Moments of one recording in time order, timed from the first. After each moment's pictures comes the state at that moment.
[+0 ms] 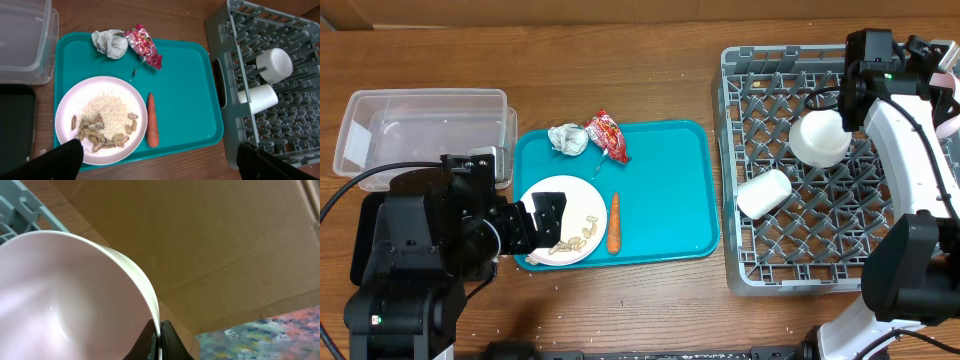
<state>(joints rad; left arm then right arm) -0.02 0.90 1.25 -1.16 0.32 -0.23 -0.09 1.83 1.56 -0.90 1.28 0.30</state>
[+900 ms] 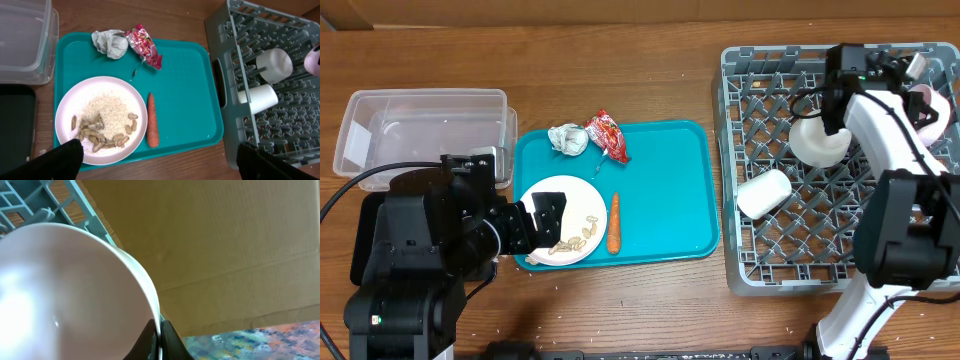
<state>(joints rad) -0.02 0.90 1.25 -1.16 0.32 -0.23 -0.08 2.01 1.55 -0.83 1.35 0.22</state>
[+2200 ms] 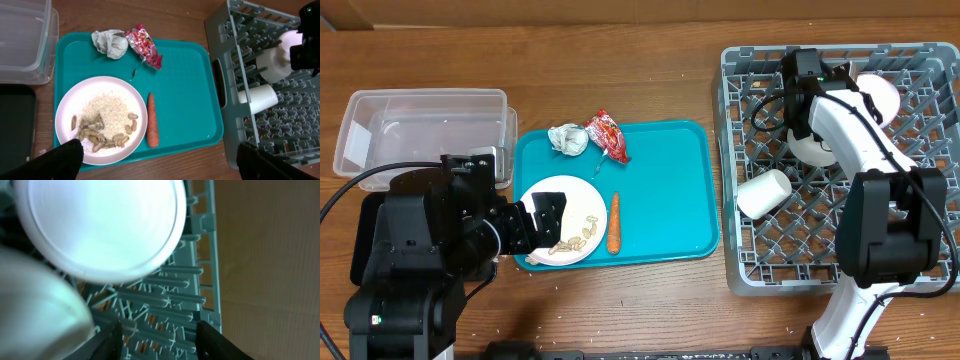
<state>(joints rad) -0.02 0.90 1.25 -1.16 0.32 -0.23 0.06 2.02 1.55 -0.93 1.02 0.07</state>
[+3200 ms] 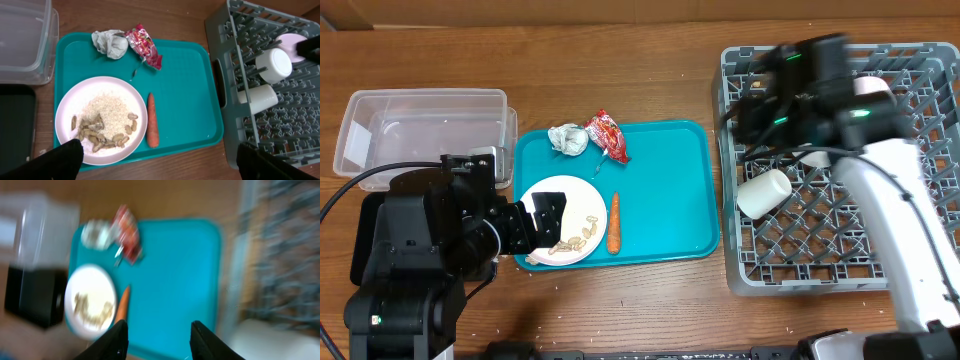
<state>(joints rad) -0.02 0.90 1.25 -1.16 0.32 -0.23 0.28 1.56 1.56 -1.05 -0.35 0.28</state>
